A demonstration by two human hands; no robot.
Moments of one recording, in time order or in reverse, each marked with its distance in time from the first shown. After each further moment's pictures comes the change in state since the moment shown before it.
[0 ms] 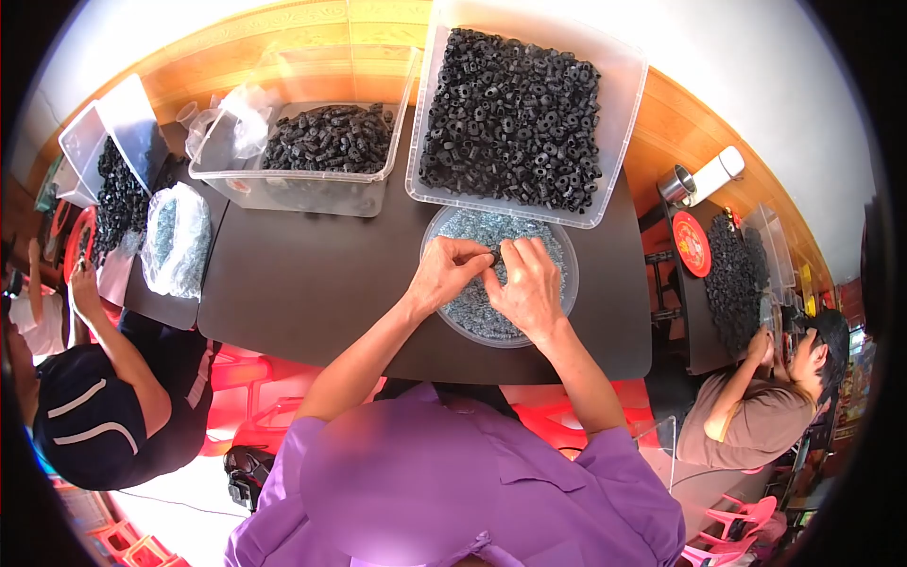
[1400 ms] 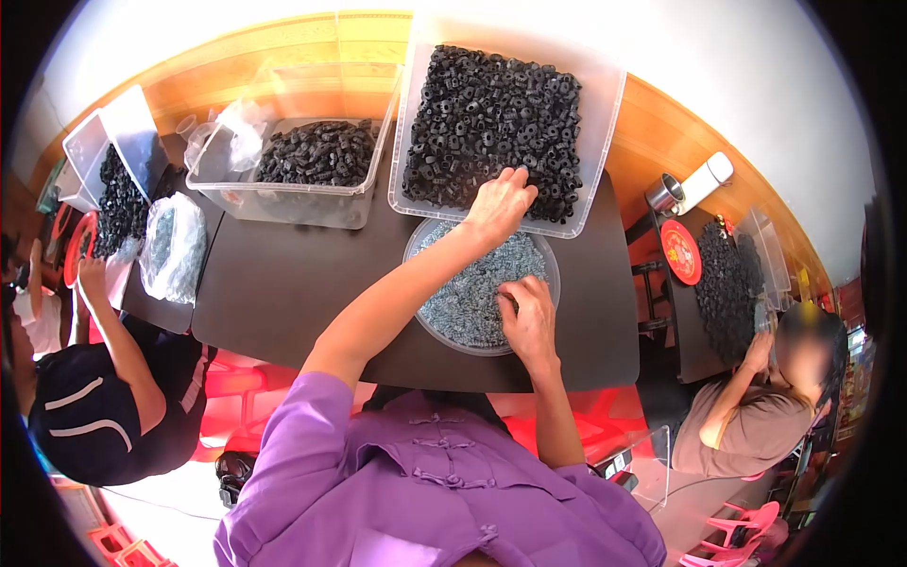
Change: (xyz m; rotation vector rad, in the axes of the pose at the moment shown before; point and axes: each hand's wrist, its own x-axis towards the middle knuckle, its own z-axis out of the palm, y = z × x) left_hand 0.130 0.020 0.056 1.005 0.184 0.725; right_hand -0.053 0.021 -0.008 0.218 -0.055 0.323
